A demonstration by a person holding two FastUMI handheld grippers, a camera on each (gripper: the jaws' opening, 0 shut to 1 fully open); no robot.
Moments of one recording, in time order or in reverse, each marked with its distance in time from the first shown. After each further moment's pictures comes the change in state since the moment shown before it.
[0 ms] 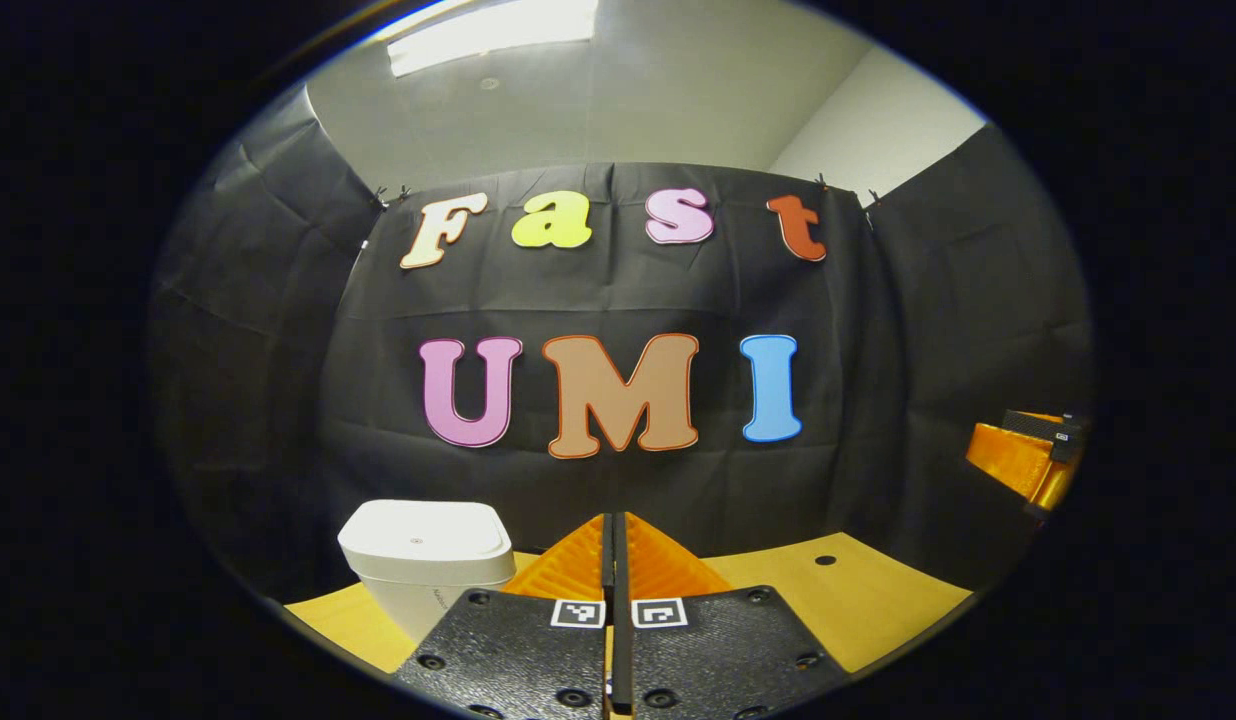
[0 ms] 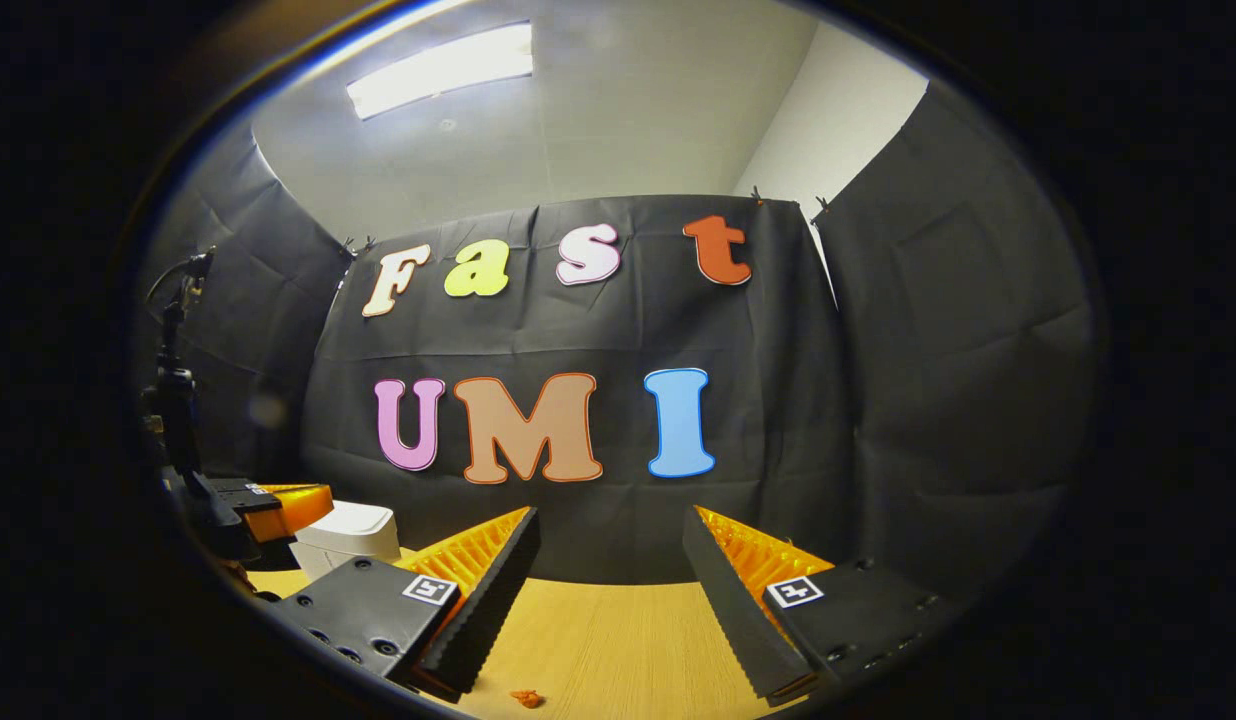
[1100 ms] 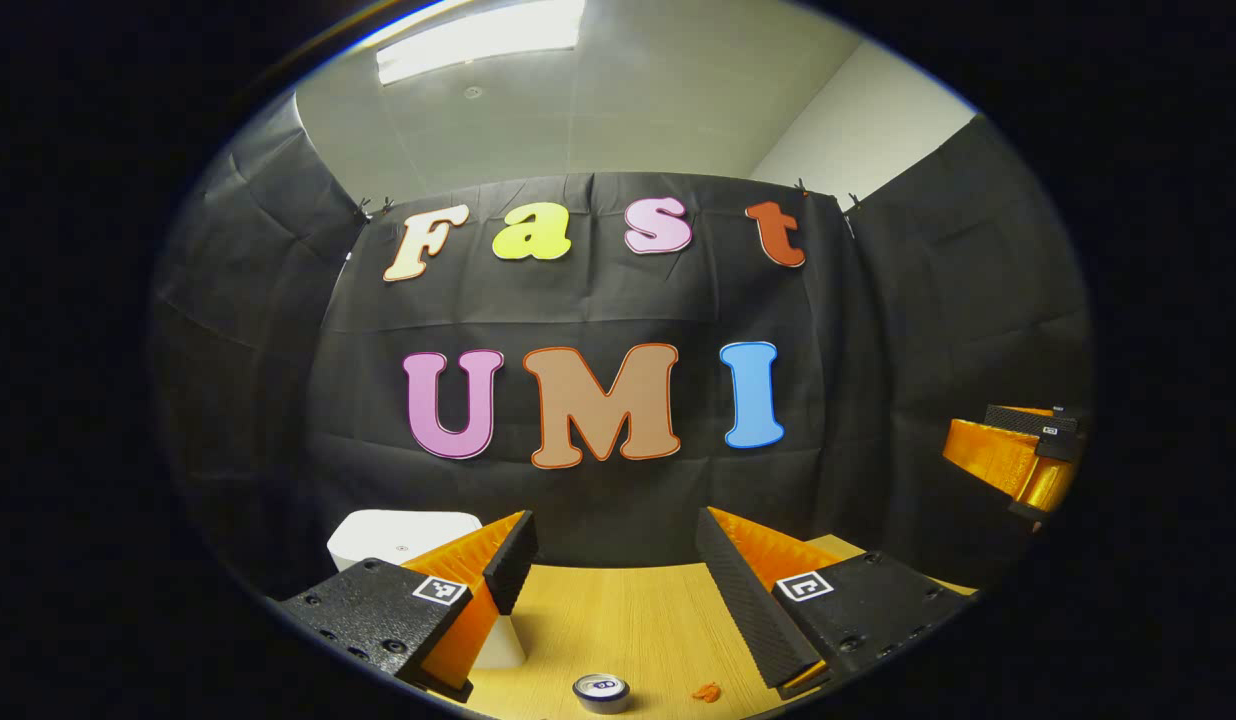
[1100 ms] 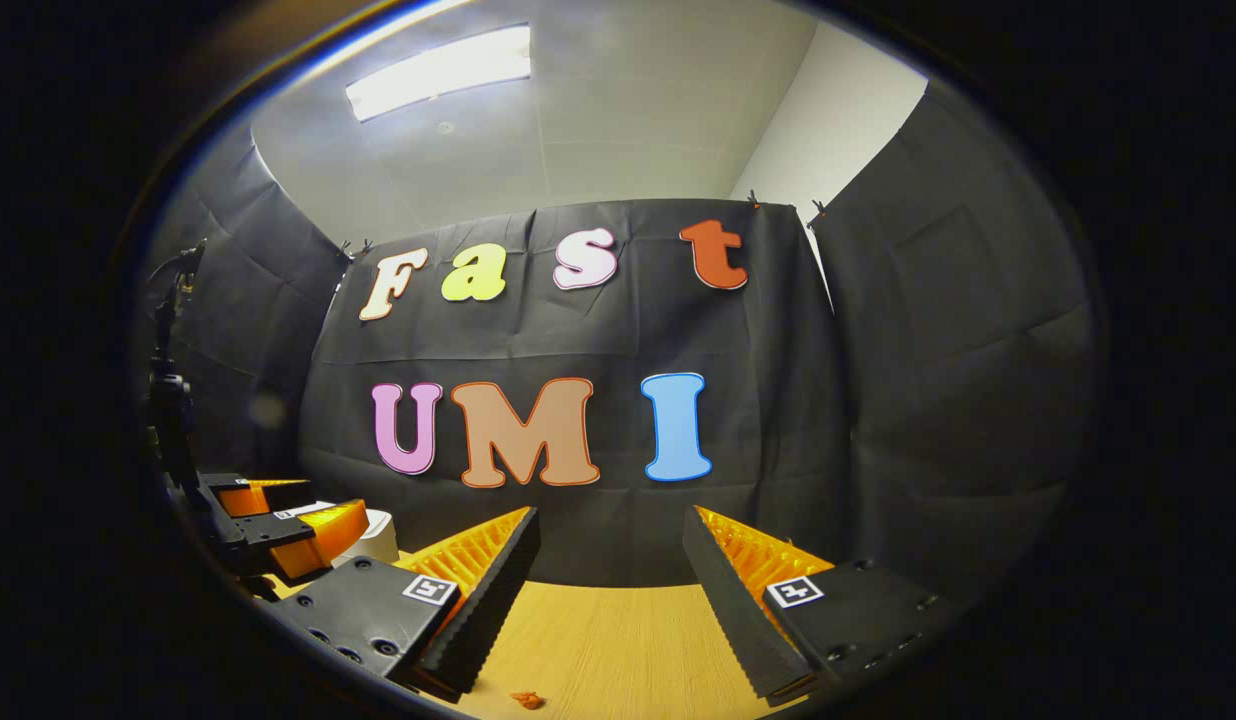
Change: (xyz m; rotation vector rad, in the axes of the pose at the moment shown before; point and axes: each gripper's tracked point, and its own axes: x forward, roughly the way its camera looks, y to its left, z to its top) left arm -0.006 -0.026 0.006 0.022 -0.043 -0.045; right arm -0.003 -0.001 0.008 0.003 -0.008 -0.010
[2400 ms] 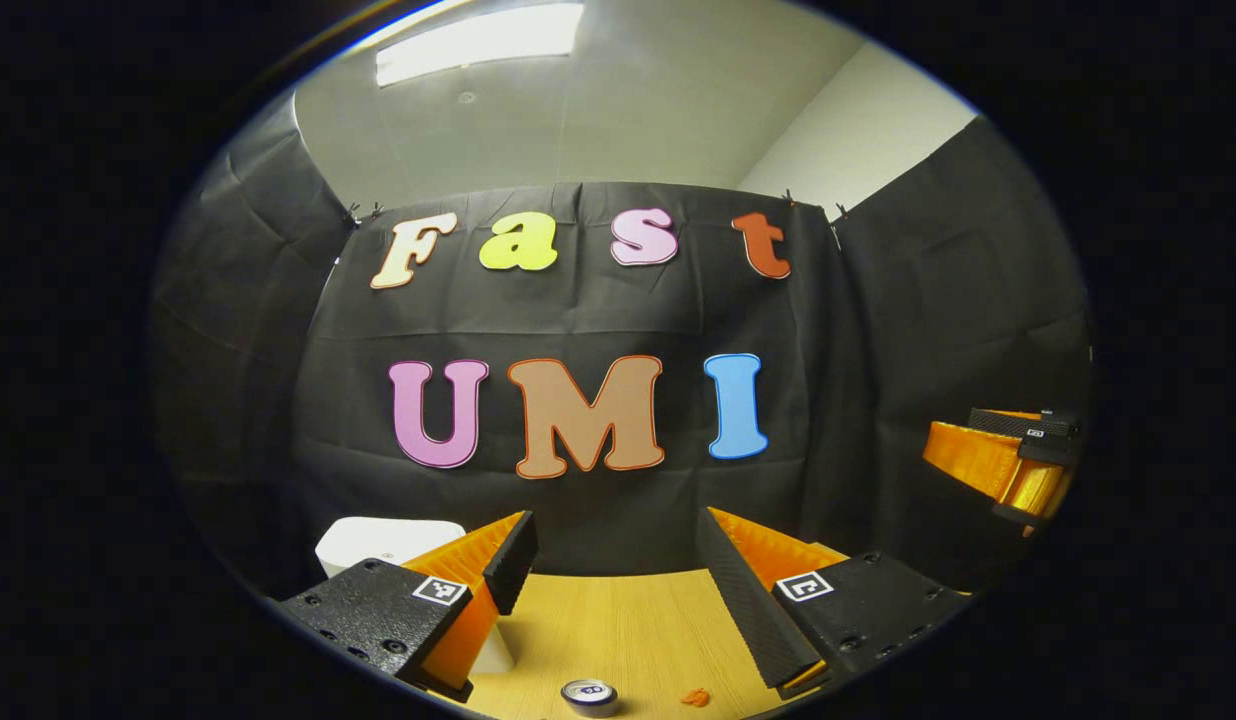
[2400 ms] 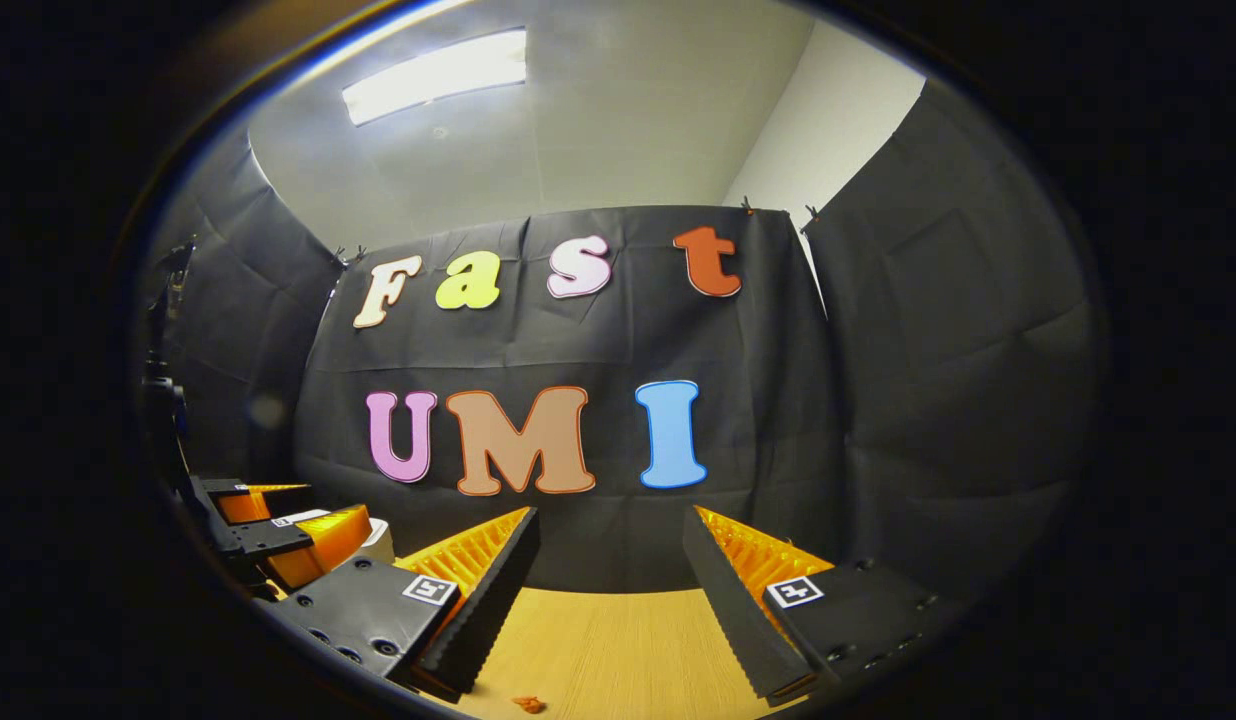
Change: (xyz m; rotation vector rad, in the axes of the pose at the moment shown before) left arm -0.001 -0.012 0.007 -0.006 -0.030 -0.039; right arm -0.004 0.002 0.009 0.006 -0.016 -0.020
